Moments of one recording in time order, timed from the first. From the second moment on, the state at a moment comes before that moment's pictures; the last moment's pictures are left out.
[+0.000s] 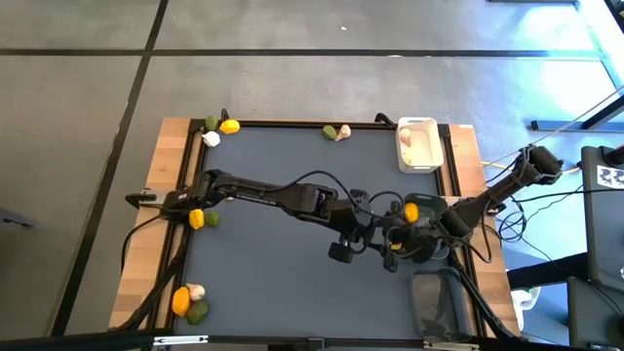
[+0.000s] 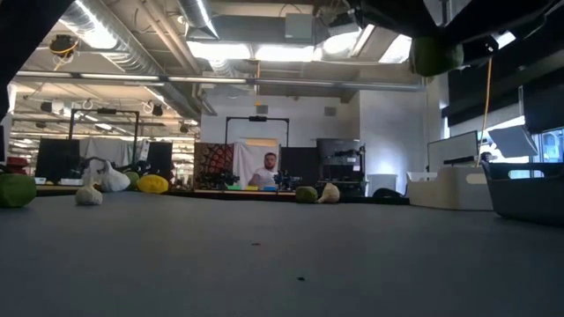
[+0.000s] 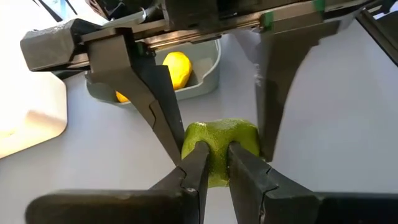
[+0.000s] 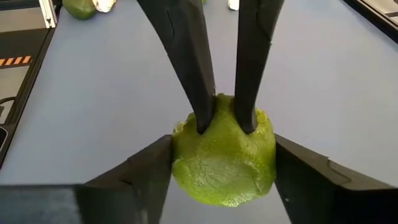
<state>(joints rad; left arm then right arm) -0.15 2.22 2.20 -0.79 -0.11 0.24 0.60 1.17 0.75 -0.29 0.60 0.51</state>
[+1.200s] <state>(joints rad) -0.23 2.16 2.19 -1.09 -0.11 0.06 0.62 1.15 0.75 -0.56 -0.01 0.74</state>
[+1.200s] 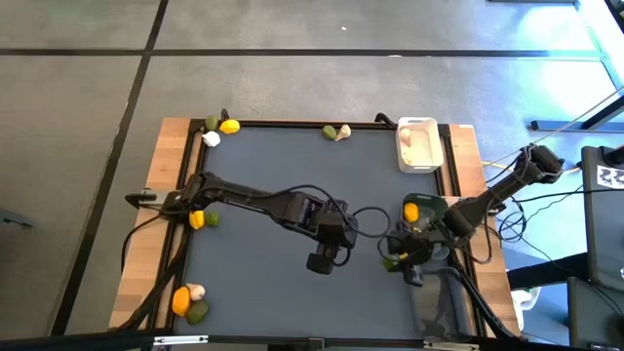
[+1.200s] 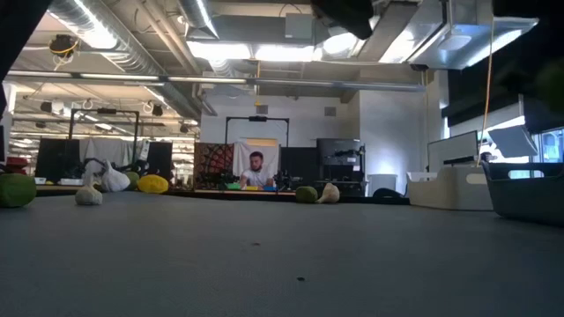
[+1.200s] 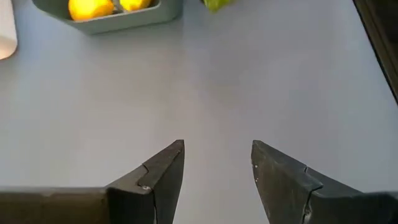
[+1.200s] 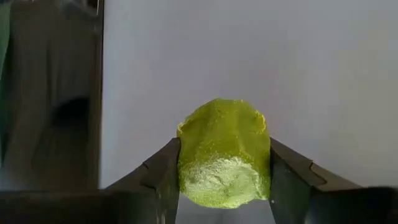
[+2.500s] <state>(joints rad) -0.25 2.16 2.15 -1.09 -0.11 0.07 1.18 1.37 0.75 -0.75 -0.05 1.58</state>
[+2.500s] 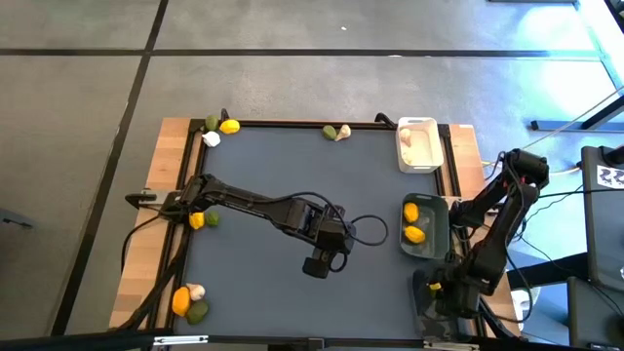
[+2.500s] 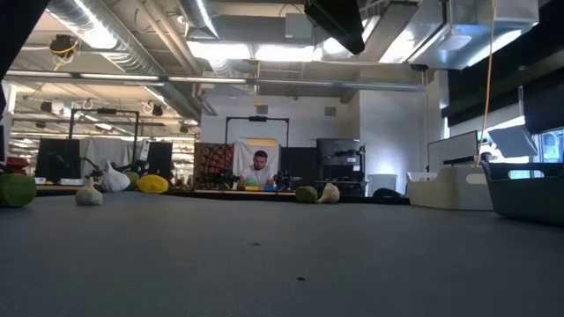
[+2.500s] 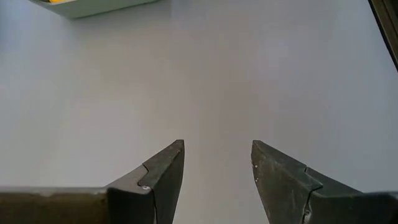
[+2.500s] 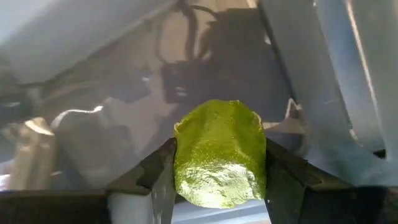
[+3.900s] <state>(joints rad) -0.30 2.16 2.15 -1.29 -0.12 -0.13 1.18 1.34 1.03 -0.98 0.29 1.52</state>
